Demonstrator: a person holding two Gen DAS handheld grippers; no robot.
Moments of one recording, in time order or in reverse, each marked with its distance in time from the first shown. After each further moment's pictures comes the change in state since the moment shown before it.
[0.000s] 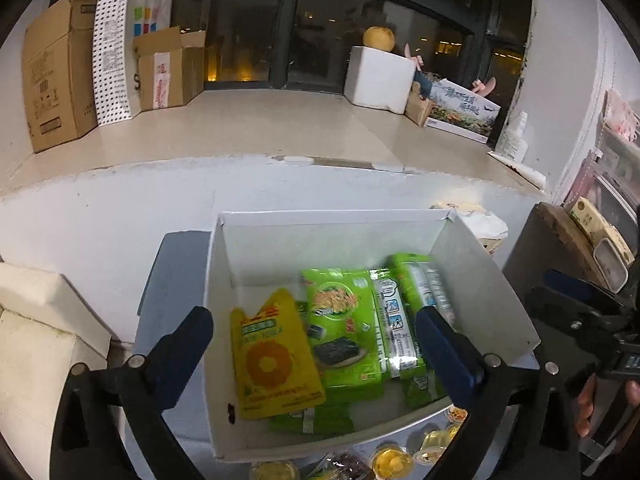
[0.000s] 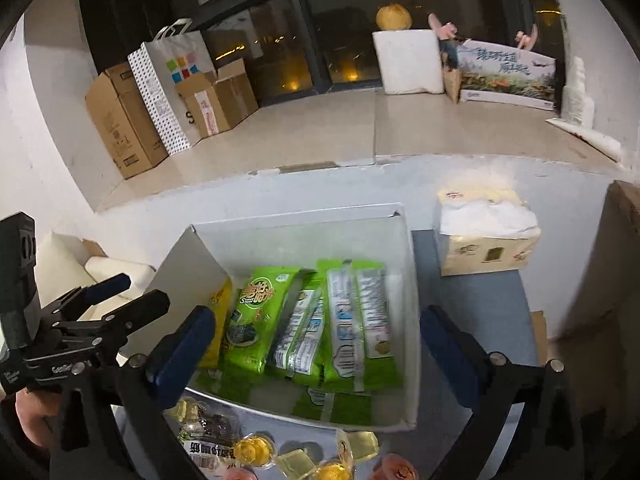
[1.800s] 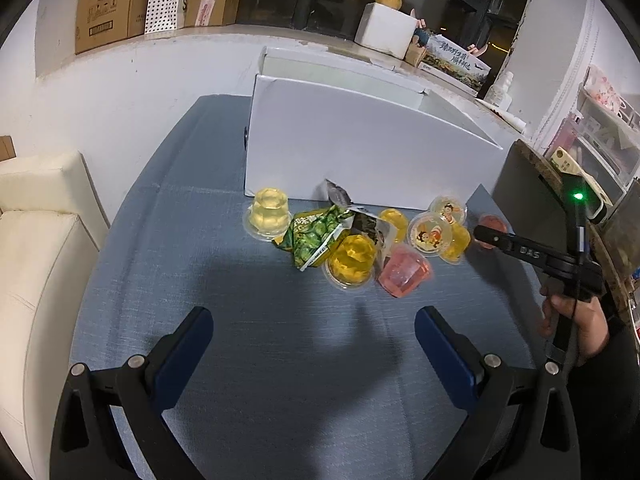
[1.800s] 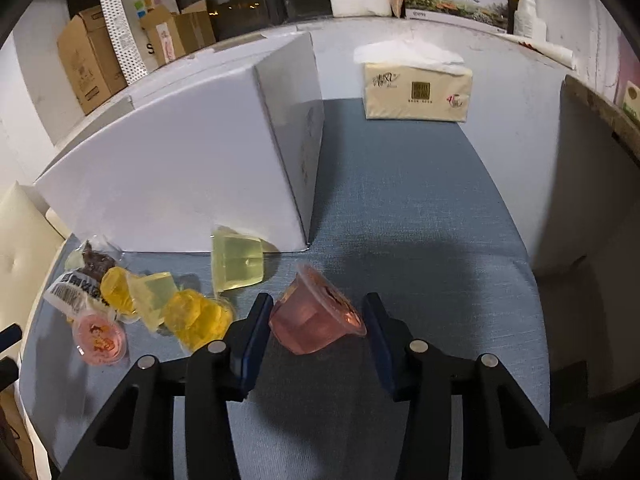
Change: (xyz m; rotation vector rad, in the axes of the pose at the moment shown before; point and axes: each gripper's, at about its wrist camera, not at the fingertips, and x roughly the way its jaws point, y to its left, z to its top) left arm -0.074 0.004 -0.209 -0.098 0.118 -0.038; right arm 0.019 -0.069 -0.152 -0.006 0.142 -0.116
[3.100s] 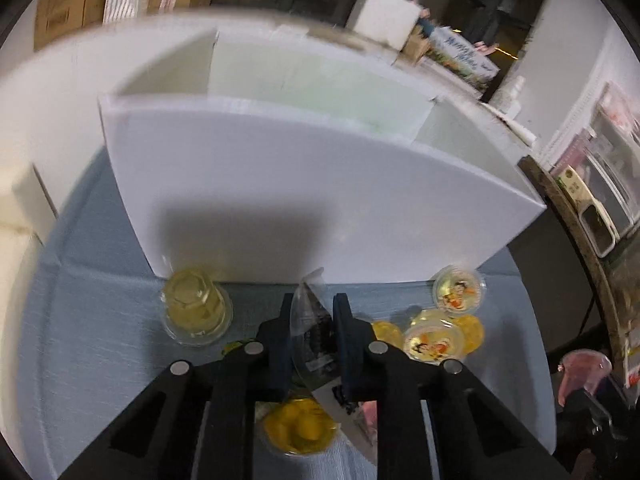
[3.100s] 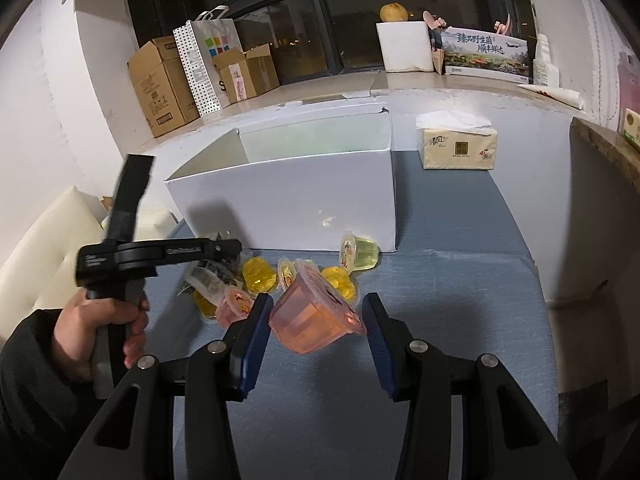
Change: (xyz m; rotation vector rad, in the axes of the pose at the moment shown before) left arm 0.090 -0.024 0.082 -0.005 0.026 -0.070; right arm -0.102 0.057 -0.038 -0.057 -0.159 0.134
